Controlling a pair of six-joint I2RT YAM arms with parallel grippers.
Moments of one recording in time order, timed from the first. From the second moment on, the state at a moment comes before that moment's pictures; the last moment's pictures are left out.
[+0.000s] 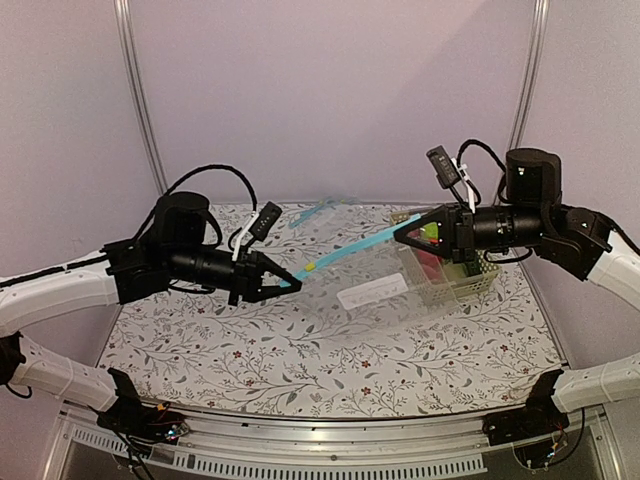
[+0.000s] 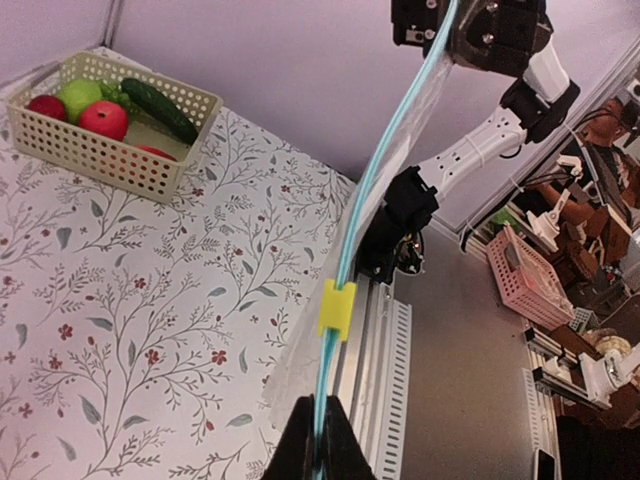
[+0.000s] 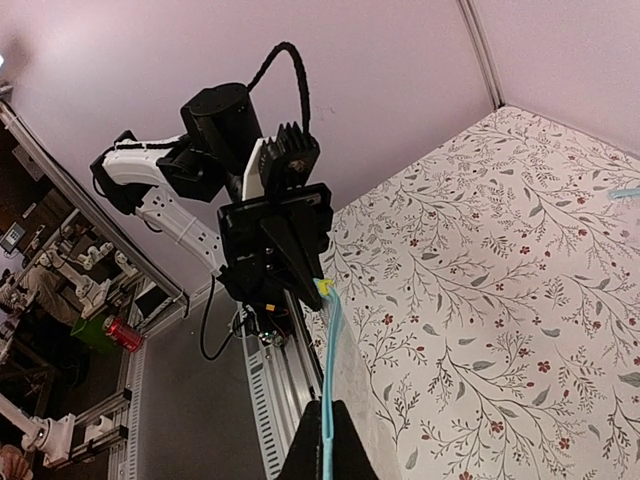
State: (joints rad) left arm -0.83 1.18 0.90 -0.10 0.65 -0.28; right arm 0.77 1.08 1.14 -0.33 -0.62 0.35
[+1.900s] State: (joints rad) left arm -0.98 1.51 1.35 -0.72 0.82 0.03; right arm 0.95 1.38 1.24 -0.47 -0.77 0.18
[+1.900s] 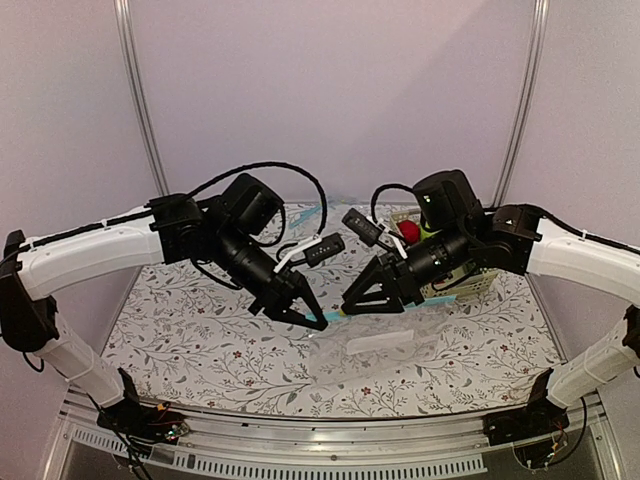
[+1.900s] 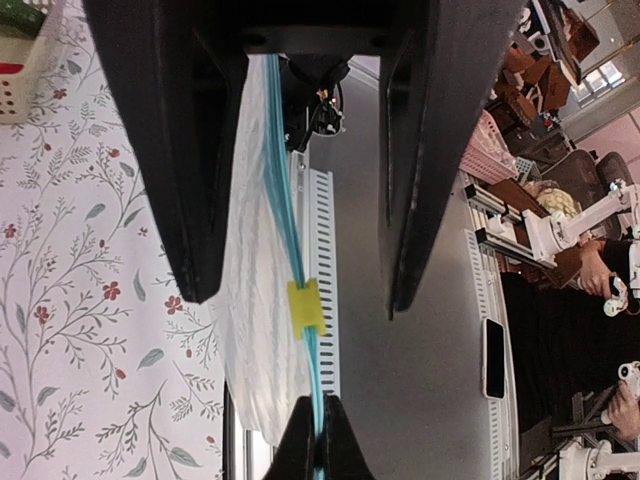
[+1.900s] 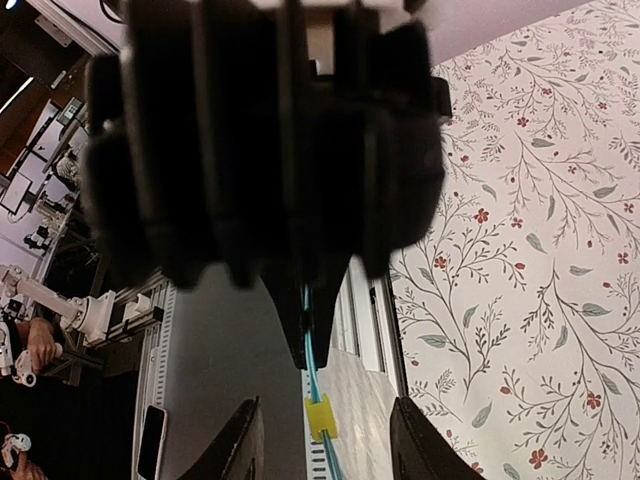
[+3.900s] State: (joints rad) left arm -0.90 1.43 1.34 -0.83 0.45 0.11; right arm 0.95 1.31 1.24 -0.61 -0.57 0.12
